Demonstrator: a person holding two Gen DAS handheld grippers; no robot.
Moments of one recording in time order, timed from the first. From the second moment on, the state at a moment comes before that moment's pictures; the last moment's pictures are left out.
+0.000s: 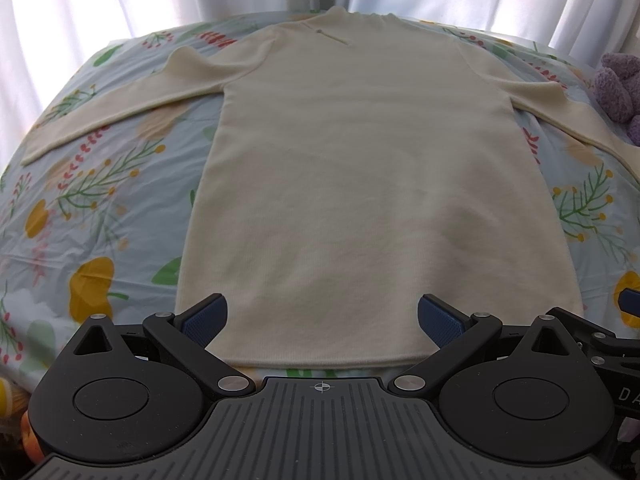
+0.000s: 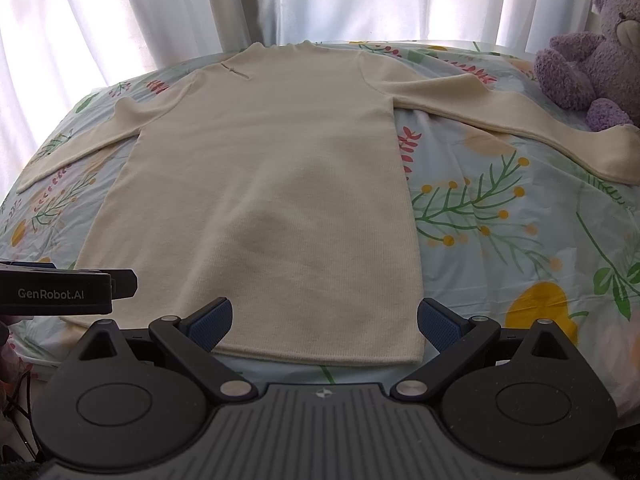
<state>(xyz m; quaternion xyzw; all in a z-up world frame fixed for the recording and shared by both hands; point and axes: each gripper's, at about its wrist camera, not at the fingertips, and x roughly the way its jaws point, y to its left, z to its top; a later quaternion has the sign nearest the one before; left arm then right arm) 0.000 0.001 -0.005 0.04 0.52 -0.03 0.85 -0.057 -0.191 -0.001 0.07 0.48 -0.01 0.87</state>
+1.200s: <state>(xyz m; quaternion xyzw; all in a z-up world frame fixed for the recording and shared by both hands) 0.003 0.000 -0.006 0.04 0.52 -0.03 0.85 -0.057 -0.194 0.000 0.07 0.48 -0.01 0.88</state>
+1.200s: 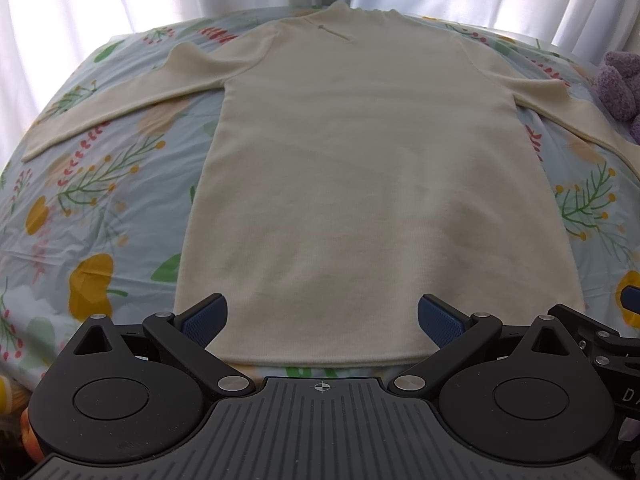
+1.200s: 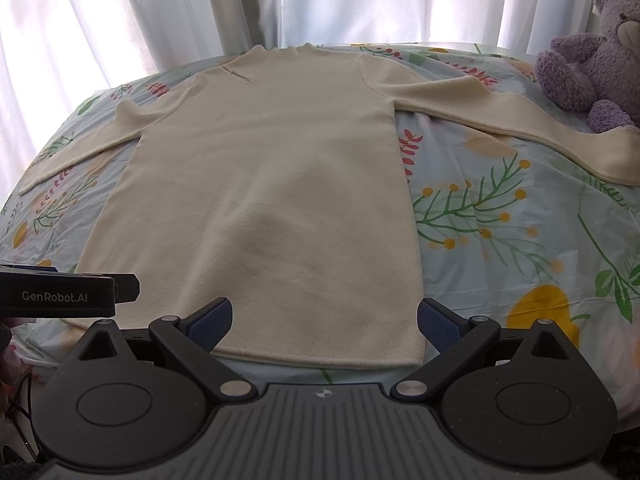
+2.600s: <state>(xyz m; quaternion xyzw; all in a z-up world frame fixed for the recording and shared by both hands) 0.044 0.006 -0.016 0.02 0.54 -0.05 0.84 -0.015 -0.276 -0.005 0.25 0.40 -0.03 0.88</state>
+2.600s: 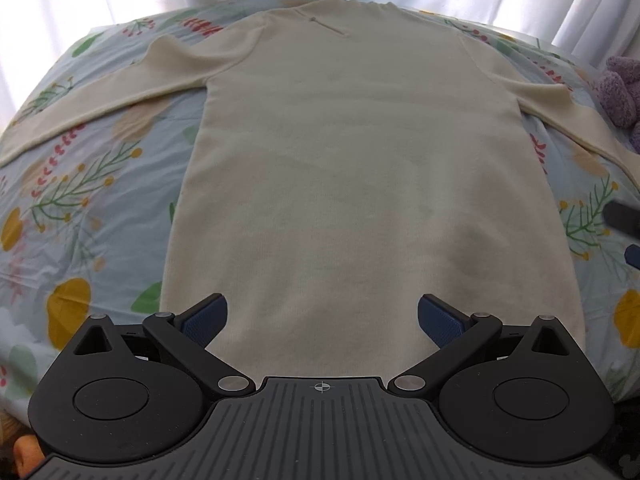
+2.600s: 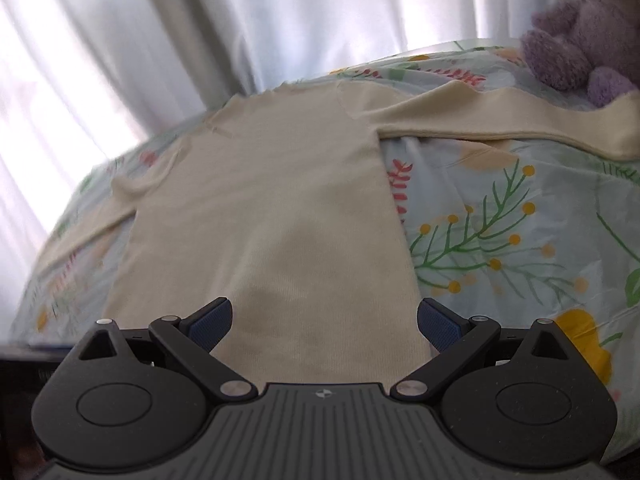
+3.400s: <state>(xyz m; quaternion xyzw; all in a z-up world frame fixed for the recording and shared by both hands) 0.110 0.001 -0.074 -0.03 0.51 0.06 0.85 0.012 -0.583 -0.109 0.49 0.19 -0.30 0.80</state>
